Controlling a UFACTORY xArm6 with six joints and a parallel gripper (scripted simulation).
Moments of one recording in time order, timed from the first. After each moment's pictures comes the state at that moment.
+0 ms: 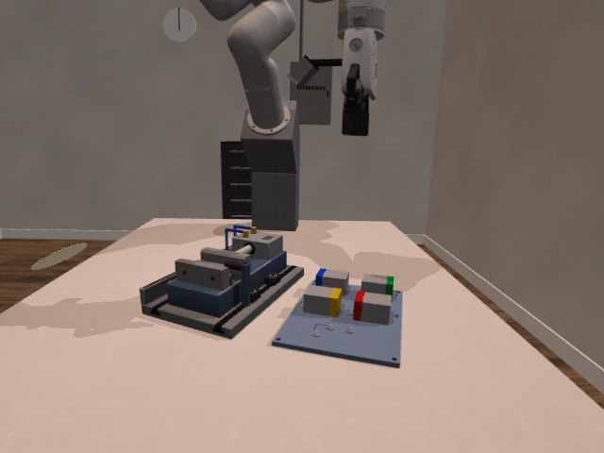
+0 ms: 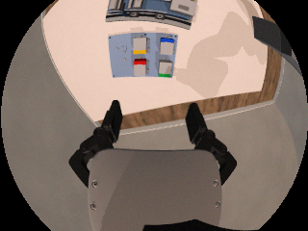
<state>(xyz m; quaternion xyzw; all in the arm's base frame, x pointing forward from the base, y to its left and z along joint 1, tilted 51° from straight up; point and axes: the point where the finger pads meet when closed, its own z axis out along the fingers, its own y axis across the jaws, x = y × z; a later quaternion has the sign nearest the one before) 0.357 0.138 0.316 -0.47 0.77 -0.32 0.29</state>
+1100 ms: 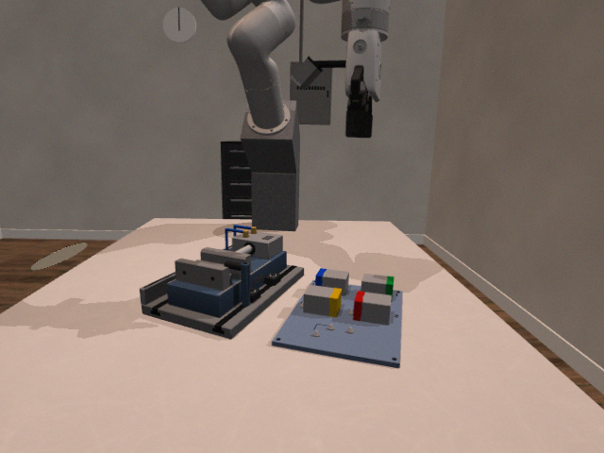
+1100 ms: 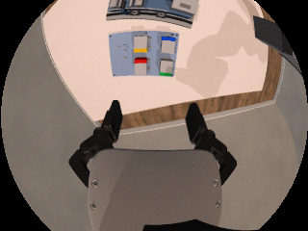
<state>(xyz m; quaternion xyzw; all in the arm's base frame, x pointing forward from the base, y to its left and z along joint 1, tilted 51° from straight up) 0.363 0.142 0.317 -0.47 0.77 -0.32 0.29</state>
